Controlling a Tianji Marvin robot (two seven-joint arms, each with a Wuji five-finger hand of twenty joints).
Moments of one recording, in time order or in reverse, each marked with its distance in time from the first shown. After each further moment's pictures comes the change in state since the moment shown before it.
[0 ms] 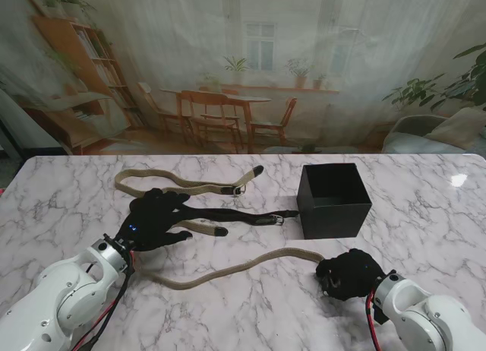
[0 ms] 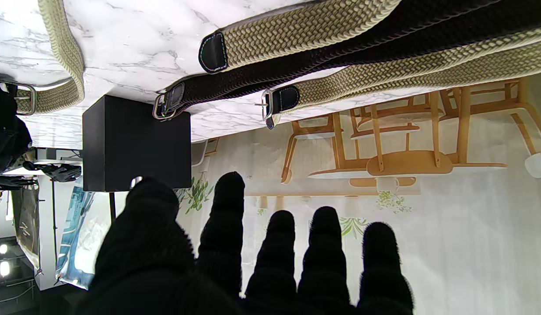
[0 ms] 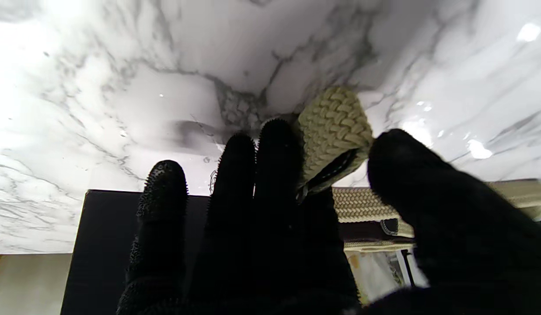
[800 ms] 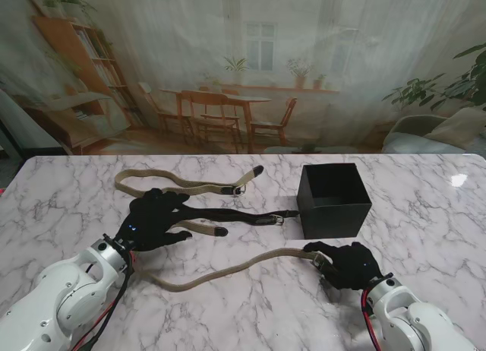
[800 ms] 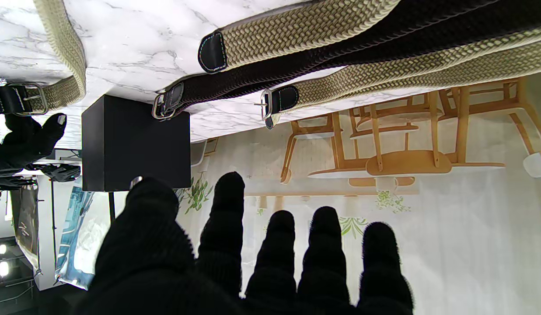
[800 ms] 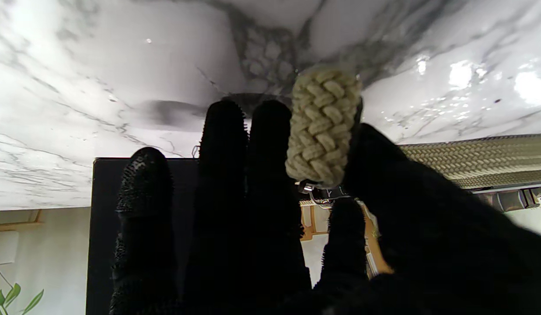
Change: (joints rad) left arm 0.002 0.000 -0.002 -0.002 0.001 0.001 0.001; right arm 0.067 -0.010 -0.113 0.172 -0.014 0.101 -0.372; left_hand 0.000 0.000 0.000 0.000 0.000 0.000 0.000 0.000 0.000 0.000 0.000 0.000 0.000 0.000 0.000 0.000 0.000 0.000 0.000 0.000; right_hand 0.170 0.022 -0.046 -0.106 -0.388 -0.312 0.101 -0.182 0.138 0.048 0.326 0.337 0.223 0.103 0.182 0.216 0.135 0.145 0.057 0.033
